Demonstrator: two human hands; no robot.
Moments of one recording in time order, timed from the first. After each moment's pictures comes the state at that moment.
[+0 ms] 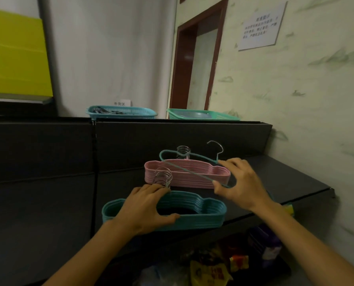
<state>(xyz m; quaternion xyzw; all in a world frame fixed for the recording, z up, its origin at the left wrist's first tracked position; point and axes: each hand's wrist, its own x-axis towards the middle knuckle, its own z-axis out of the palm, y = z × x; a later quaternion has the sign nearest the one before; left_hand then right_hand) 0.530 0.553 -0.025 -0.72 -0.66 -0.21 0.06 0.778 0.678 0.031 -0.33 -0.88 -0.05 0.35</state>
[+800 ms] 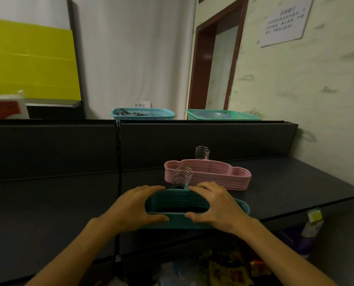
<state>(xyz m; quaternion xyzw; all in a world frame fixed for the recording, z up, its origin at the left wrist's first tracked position) 0.480 0.509 -0.012 -0.69 -0.69 -0.21 -0.03 0.707 0.641 -0.010 -0.23 -0.95 0.07 0.20</state>
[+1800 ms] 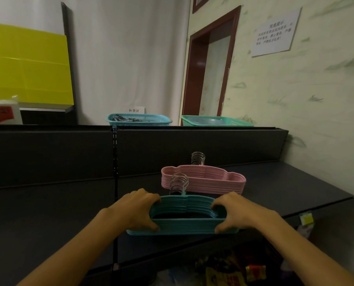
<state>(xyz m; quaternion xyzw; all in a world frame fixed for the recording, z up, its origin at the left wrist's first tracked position) 0.485 0.524 0.013 -0.71 -0.70 -0.03 -0.03 0.739 0.658 0.021 -0.36 -0.93 0.07 -0.02</state>
